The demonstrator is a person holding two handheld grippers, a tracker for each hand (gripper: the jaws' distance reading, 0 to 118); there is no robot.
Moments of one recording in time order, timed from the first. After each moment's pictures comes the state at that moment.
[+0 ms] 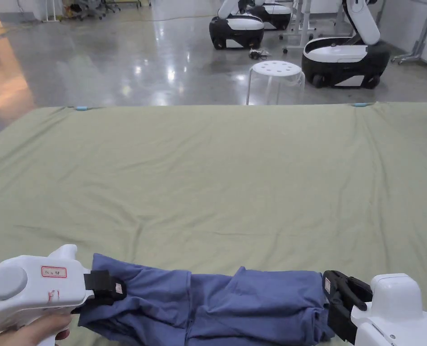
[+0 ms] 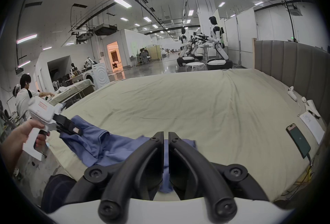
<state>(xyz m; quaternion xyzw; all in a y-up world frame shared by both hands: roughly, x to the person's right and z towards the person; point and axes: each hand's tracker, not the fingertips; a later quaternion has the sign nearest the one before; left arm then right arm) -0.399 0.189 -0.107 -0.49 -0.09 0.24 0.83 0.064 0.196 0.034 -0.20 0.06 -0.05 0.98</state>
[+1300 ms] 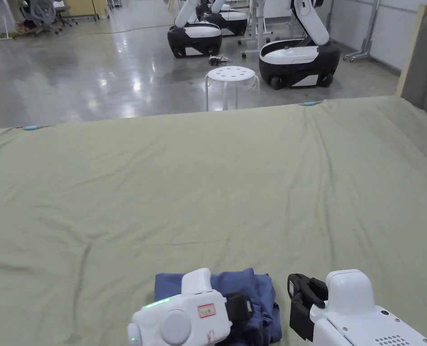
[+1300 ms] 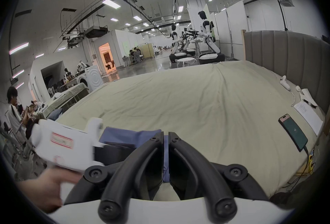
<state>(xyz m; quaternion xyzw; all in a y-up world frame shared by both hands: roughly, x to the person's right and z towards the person) -0.104 0.119 -0.096 -0.46 -0.25 0.20 0.83 0.107 0.193 0.039 -0.22 0.05 -0.08 0.97</state>
